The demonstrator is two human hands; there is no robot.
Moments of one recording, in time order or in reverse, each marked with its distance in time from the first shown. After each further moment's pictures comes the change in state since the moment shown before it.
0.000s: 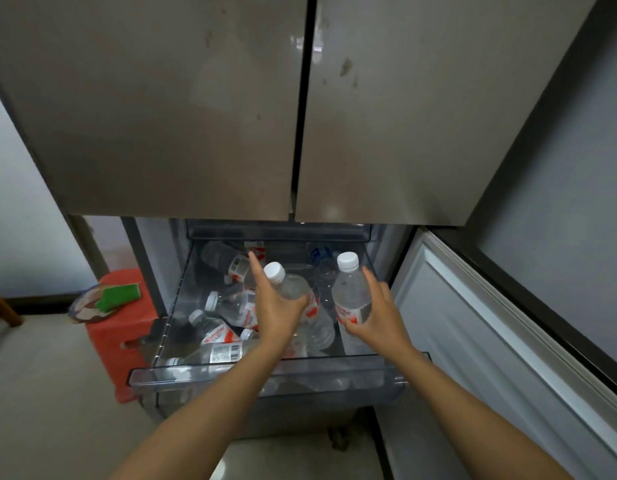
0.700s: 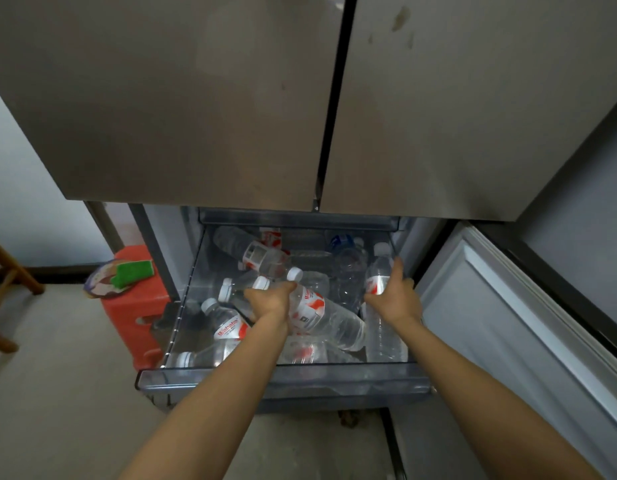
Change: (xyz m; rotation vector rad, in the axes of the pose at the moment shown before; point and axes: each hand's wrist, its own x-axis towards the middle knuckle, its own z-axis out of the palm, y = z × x) left_hand 0.061 -0.045 -0.002 -0.310 0.199 -0.728; right_hand 0.060 0.009 0.028 -0.222 -0.081 0.475
